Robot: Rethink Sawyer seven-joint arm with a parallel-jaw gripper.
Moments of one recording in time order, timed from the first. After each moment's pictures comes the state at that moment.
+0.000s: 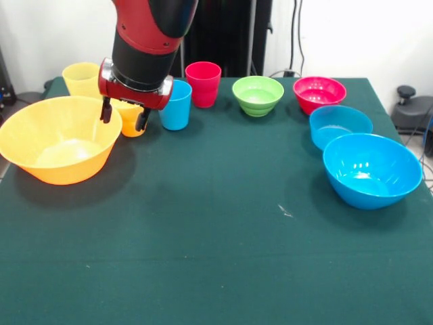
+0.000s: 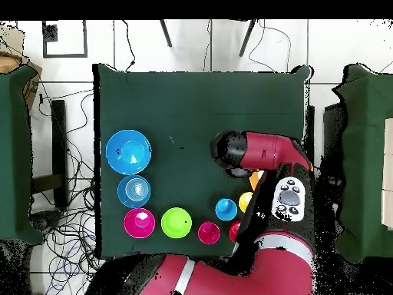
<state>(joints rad) -0.24 -0.45 -0.22 1.37 -0.25 0.76 1.60</state>
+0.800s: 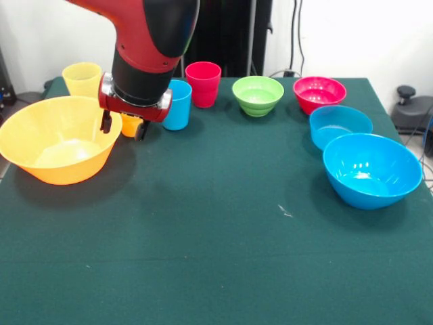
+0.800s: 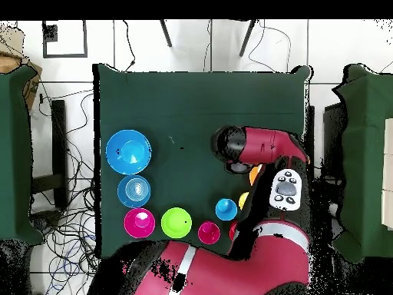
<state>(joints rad) -0.24 -0.39 -0.22 1.31 -0.25 0.80 1.60</state>
